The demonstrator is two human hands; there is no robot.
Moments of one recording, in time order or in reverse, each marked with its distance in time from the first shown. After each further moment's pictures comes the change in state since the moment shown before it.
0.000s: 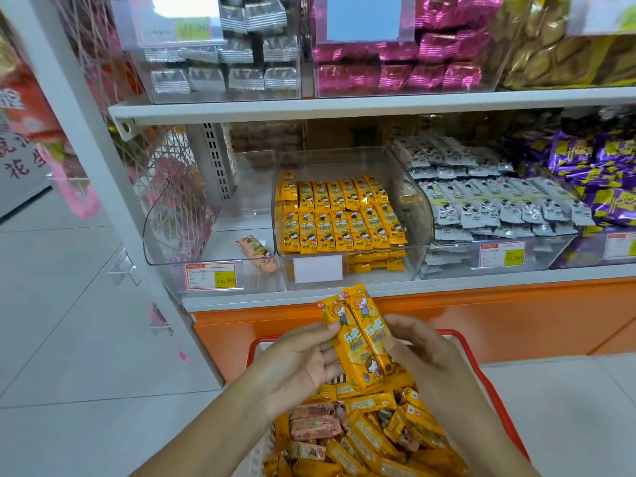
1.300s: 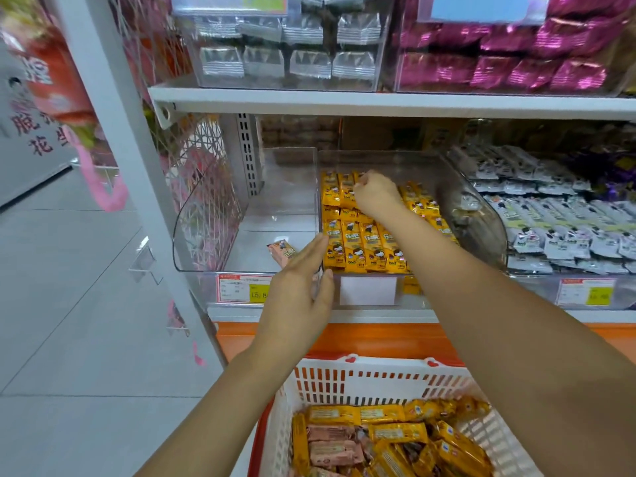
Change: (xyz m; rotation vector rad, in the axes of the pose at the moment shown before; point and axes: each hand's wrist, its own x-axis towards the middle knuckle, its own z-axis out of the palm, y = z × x) left_hand 0.022 0.083 -0.029 1.379 0.506 0.927; right_hand 0.293 -0.093 0.105 -0.860 0.174 -0.142
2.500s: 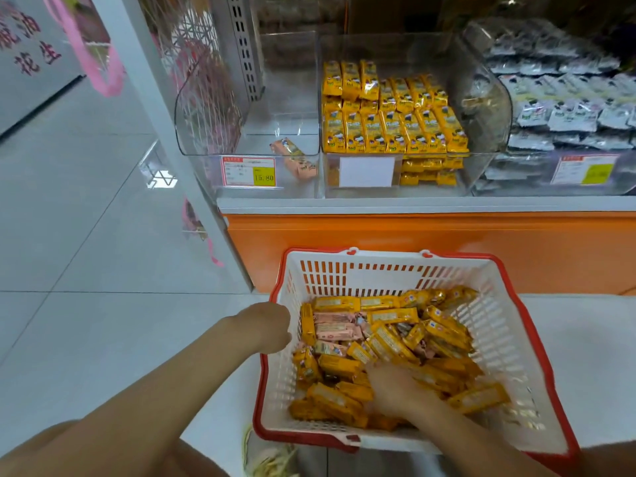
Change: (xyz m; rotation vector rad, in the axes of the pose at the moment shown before) left_hand -0.138 -0.058 0.008 0.760 -1.228 -0.430; right_hand -0.353 0.205 0.131 -0.538 -1.024 -0.050
